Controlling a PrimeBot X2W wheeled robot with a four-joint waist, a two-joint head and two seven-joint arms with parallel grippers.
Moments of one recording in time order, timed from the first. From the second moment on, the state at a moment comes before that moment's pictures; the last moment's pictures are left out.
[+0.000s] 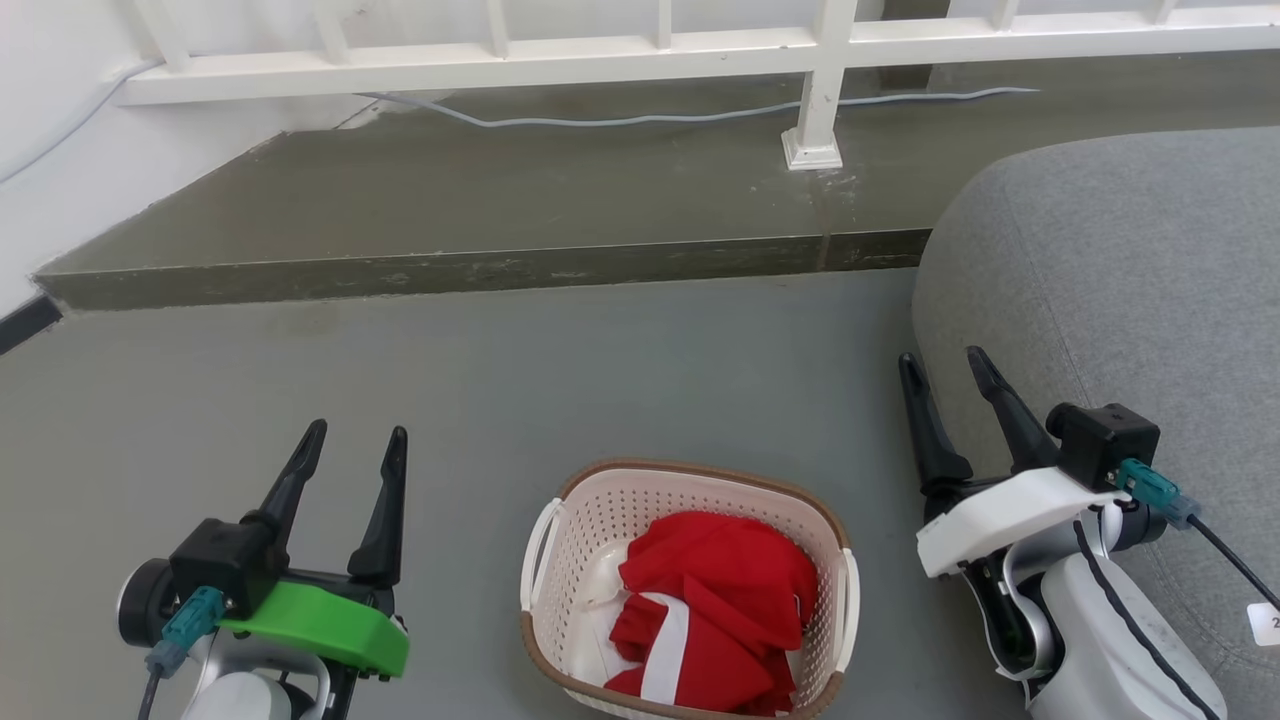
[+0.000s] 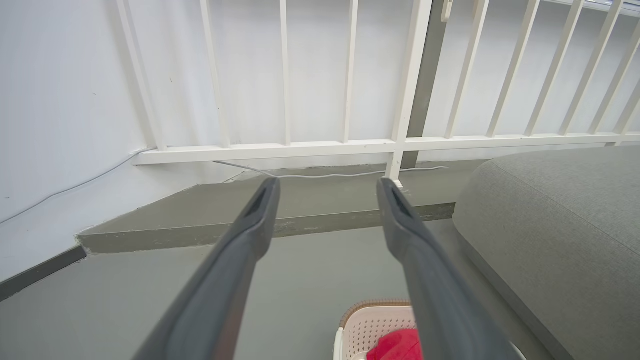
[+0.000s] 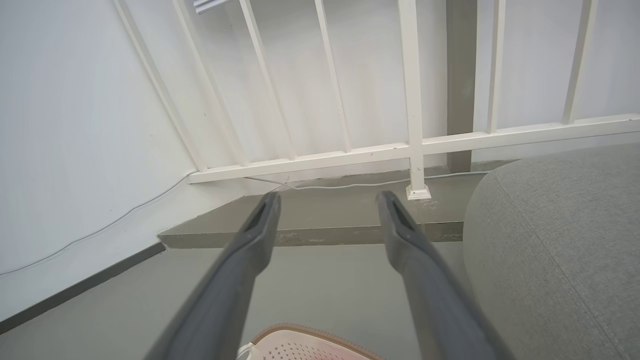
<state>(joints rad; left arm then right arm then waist) -0.06 0.15 -0.22 0.13 -0.34 -0.10 -0.25 -0.16 -0.11 0.28 0.29 0.37 0.01 -0.25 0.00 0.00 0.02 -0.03</state>
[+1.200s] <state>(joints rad) -0.07 0.12 -0.15 0.12 -0.33 -0.12 -0.25 -0.16 -0.07 0.25 0.29 0.34 0.03 -0.25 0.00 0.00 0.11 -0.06</state>
